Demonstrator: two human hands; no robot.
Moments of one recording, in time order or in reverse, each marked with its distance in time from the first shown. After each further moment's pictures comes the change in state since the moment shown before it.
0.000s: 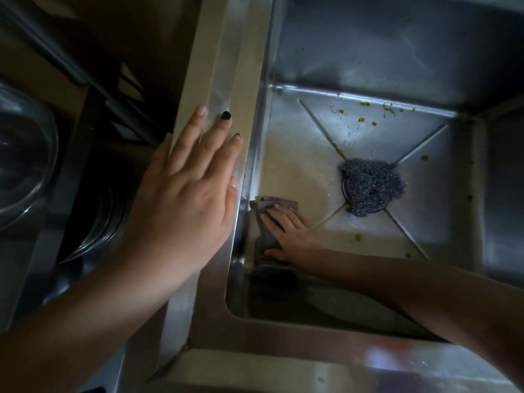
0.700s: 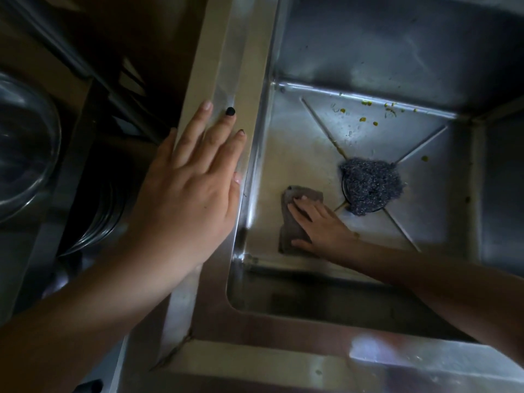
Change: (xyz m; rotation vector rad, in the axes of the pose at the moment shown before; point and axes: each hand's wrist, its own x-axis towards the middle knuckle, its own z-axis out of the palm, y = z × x) left_hand 0.000 0.000 -0.001 -0.003 -0.001 -0.007; right_hand -0.021 0.046 -0.023 0.045 -0.163 0.007
